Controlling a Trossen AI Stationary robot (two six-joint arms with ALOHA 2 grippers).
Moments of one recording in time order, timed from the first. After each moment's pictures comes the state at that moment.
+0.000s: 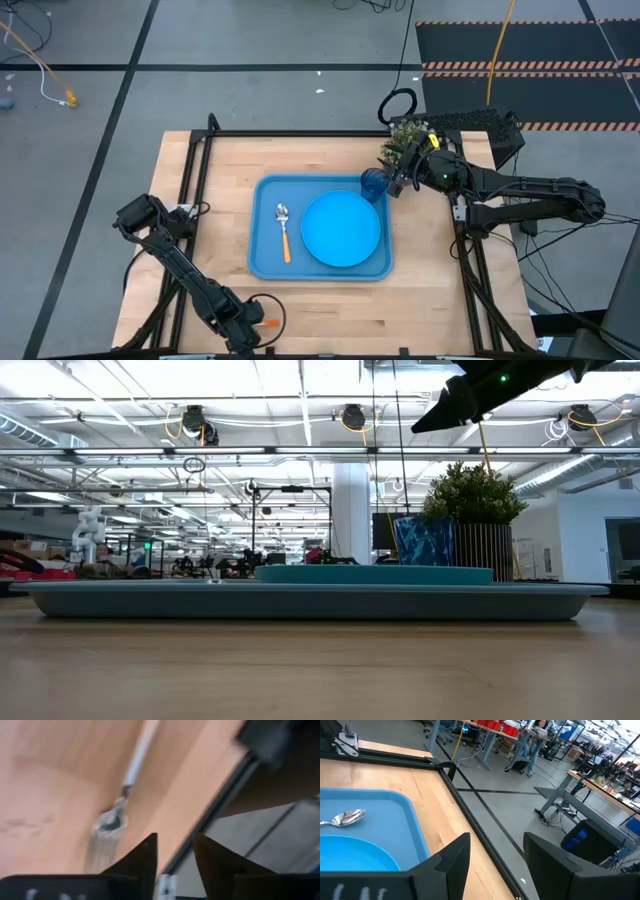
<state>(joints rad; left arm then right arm) -0.84 1.83 1.18 -0.64 0.30 -1.37 -0.20 0.88 0.67 -0.05 0.44 -0.27</state>
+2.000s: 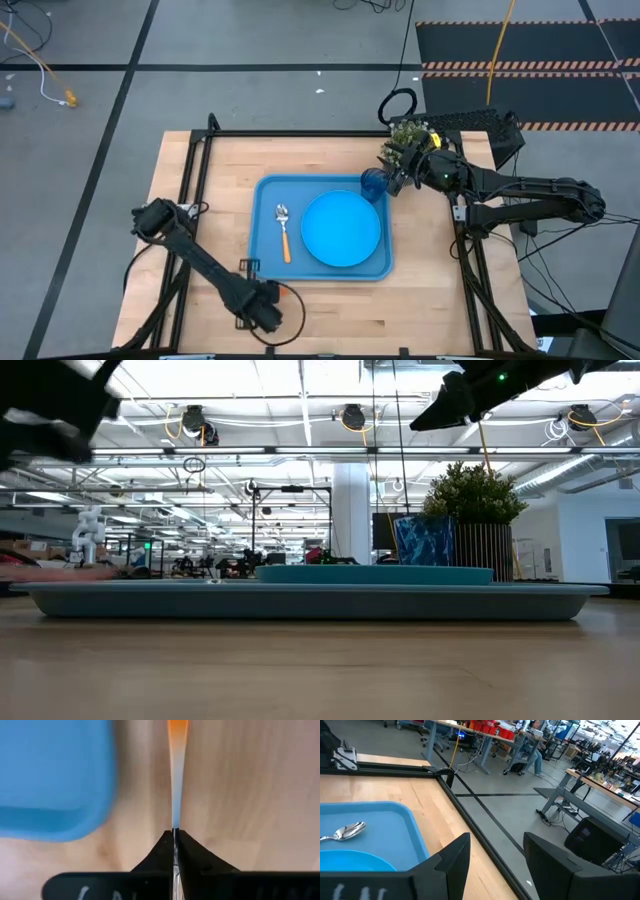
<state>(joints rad) -0.69 1.94 1.36 -1.18 0.01 -0.70 -0.20 0.88 0.66 -0.01 0.44 -0.22</state>
